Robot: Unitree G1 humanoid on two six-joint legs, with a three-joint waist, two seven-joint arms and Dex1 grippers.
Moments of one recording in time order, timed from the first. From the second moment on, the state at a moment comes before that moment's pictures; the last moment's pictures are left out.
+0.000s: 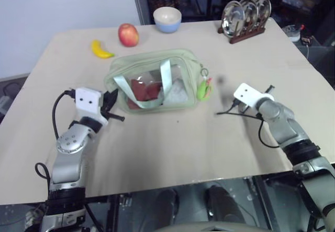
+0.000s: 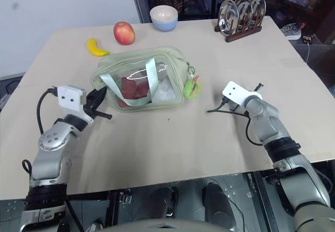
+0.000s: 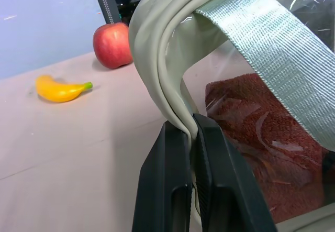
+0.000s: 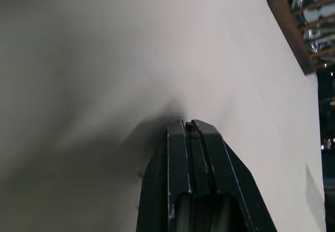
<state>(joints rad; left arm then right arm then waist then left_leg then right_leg) -0.14 0.51 0.25 -0.09 -0.26 0.14 -0.39 -0.59 -0.55 0.29 0.35 -0.36 0.27 0.33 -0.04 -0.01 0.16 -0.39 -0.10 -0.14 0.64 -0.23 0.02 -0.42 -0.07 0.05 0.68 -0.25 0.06</state>
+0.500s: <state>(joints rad) -0.11 0.45 0.22 -0.18 -0.21 0.12 -0.37 -0.56 -0.48 0.06 -0.06 0.01 0.50 0.58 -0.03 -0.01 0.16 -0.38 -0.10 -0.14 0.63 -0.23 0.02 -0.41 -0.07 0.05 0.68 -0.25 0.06</state>
